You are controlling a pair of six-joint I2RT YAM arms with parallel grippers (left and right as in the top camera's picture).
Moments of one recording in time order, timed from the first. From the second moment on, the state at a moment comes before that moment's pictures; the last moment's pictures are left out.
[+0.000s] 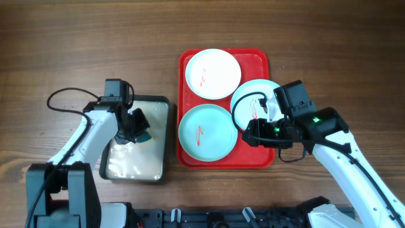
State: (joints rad) left arm -0.03 1.56 0.82 -0.70 0.10 -0.52; right arm 0.35 1.24 0.93 -0.97 -0.40 0.38
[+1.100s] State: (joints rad) left arm -0.63 1.80 1.06 -0.61 0.22 -0.61; right arm 0.49 1.65 0.80 -0.41 -0.16 0.50
